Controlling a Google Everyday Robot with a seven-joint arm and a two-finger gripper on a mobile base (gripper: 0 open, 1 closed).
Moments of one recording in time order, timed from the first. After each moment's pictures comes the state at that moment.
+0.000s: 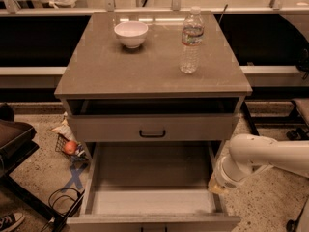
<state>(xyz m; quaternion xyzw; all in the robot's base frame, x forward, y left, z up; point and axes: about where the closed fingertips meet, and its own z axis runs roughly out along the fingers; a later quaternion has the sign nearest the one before) 0.443 -0.218 0.497 -0.60 0.79 0.08 0.08</state>
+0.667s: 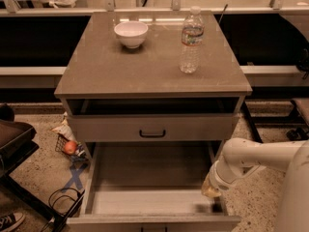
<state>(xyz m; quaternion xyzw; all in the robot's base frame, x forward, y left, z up) 0.449 -0.204 0.453 -0.61 0.78 0.12 0.08</state>
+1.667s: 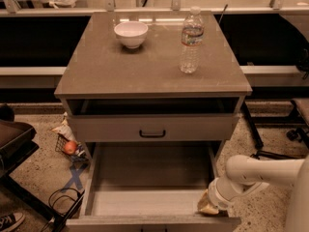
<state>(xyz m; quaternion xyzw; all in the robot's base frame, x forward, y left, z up) 0.397 -0.188 0.404 -0.61 0.77 0.19 0.09</state>
